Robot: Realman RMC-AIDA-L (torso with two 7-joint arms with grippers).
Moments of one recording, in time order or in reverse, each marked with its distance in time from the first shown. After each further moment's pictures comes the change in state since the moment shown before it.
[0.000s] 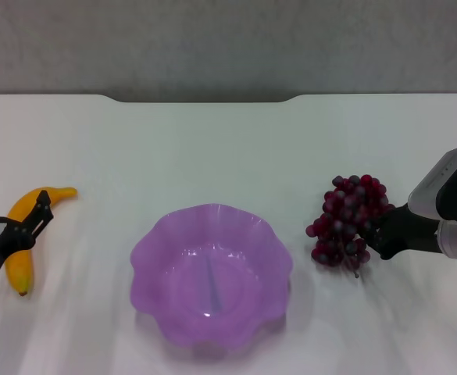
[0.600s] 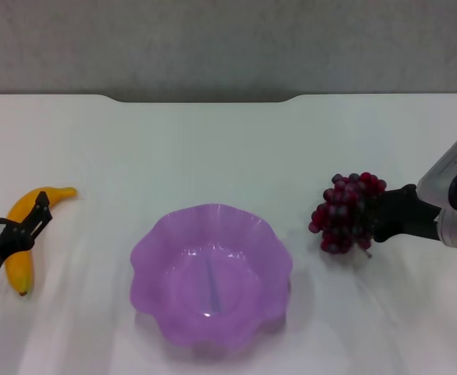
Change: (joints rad) left arm 0.002 0.000 0.000 0.000 -0.003 -0.002 0.005; right arm -0.024 0.000 0.003 -0.013 0.185 -0.048 -0.121
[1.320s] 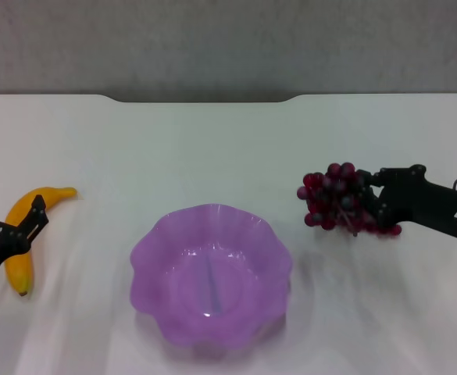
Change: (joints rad) left arm 0.006 0.001 0.000 0.005 -0.003 0.000 0.001; right arm -0.129 0.000 0.001 -0.088 0.272 -0.279 -0.225
